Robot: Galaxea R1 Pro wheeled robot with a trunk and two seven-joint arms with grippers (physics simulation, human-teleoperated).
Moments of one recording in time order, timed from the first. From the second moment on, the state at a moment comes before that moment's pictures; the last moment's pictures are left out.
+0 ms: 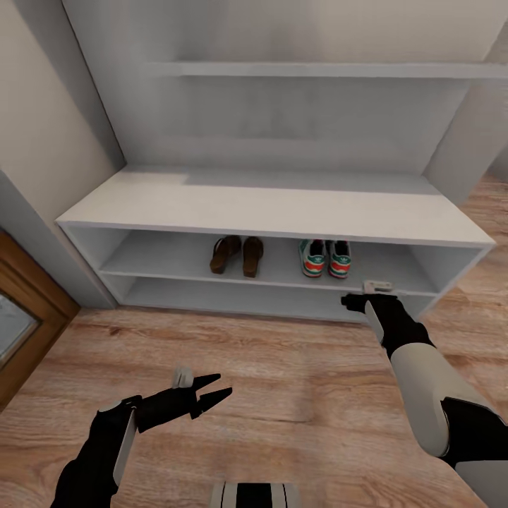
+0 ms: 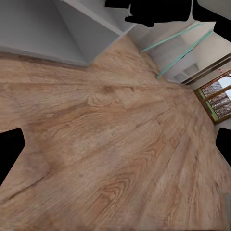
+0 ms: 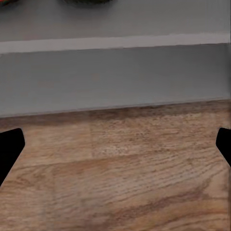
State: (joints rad) left arm -0.37 -0.08 0.27 -1.16 -0.06 0.43 -1.30; right arm -1.05 -0.07 -0.22 -0.58 0.13 0.50 -0.04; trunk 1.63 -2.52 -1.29
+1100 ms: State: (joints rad) left arm -0.37 -0.07 0.28 -1.16 -0.06 0.43 -1.30; right arm -1.05 -0.07 -0.22 -0.64 0.12 0.50 -0.03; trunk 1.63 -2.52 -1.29
